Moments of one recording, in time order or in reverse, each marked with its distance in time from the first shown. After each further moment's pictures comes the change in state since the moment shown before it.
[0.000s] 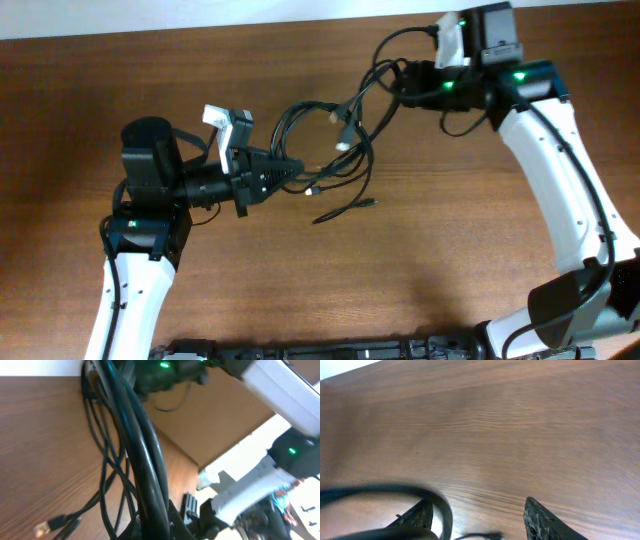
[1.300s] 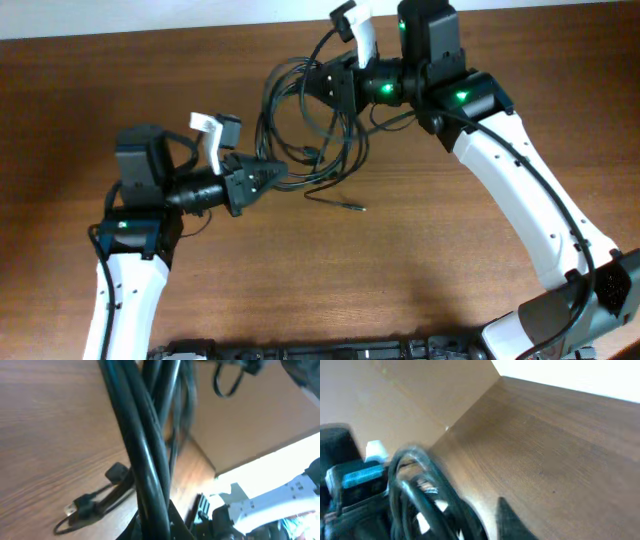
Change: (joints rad) left arm 0.054 -0.002 0.002 -0.206 -0.091 0.070; right arm 0.254 0.000 0.000 0.456 -0.468 -0.045
